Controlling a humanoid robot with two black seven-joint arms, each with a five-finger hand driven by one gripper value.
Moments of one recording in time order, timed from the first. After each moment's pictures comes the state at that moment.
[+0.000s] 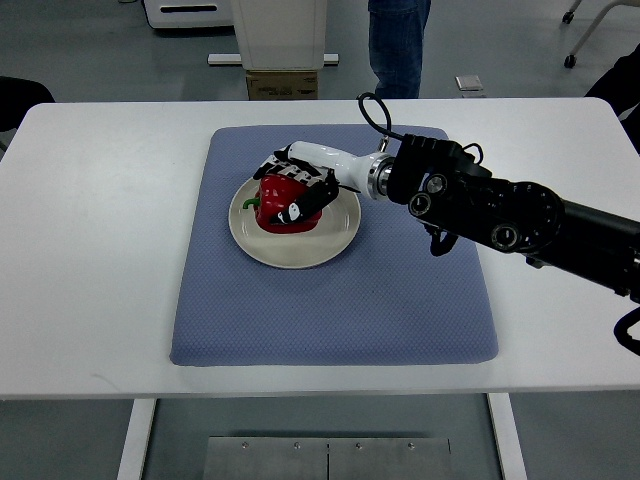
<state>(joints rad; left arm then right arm) -0.04 0.00 -0.22 -0.22 0.01 0.06 -0.06 1.24 -0.02 0.08 0.83 -0.81 0.09 0.03</state>
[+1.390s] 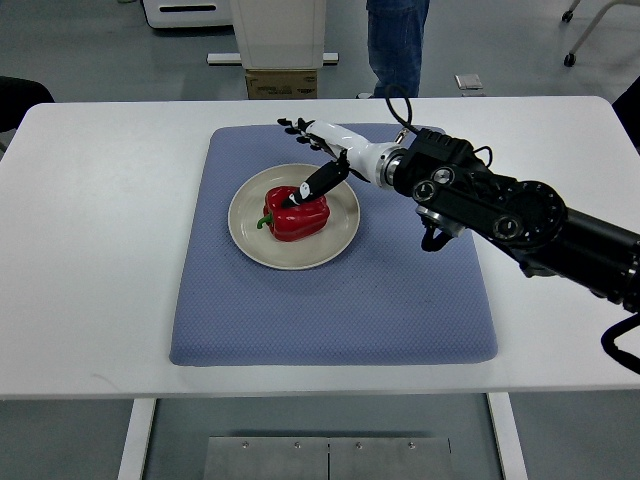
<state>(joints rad) -0.04 0.00 -0.22 -0.22 0.01 0.06 -0.06 1.18 -0.07 0.24 0.81 -0.73 0.01 -0.03</state>
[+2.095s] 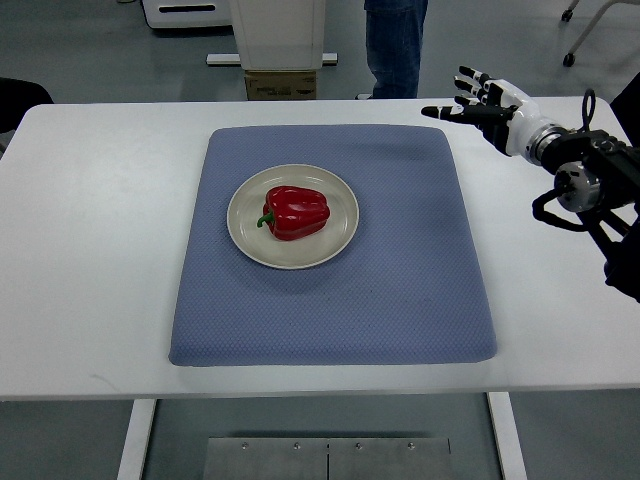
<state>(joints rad) -0.04 0.00 -0.22 -0.22 0.01 0.06 -0.06 0.89 -0.24 0.87 0.81 -0.59 0.00 -0.13</state>
